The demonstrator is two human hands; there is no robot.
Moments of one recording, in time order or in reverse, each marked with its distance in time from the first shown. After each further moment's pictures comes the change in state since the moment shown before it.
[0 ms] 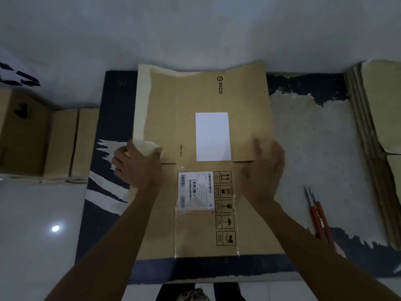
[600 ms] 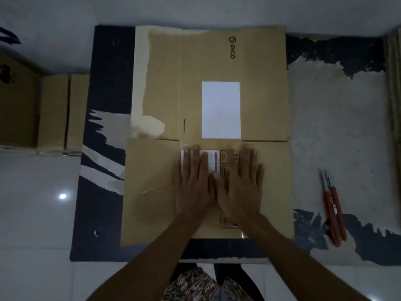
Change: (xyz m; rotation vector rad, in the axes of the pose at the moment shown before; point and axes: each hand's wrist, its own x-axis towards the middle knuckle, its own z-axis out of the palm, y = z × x) left_hand -0.133 -0.033 0.043 0.053 -0.257 0.780; right_hand -0.077 -0.017 0.035 -0.073 -0.244 -0.199
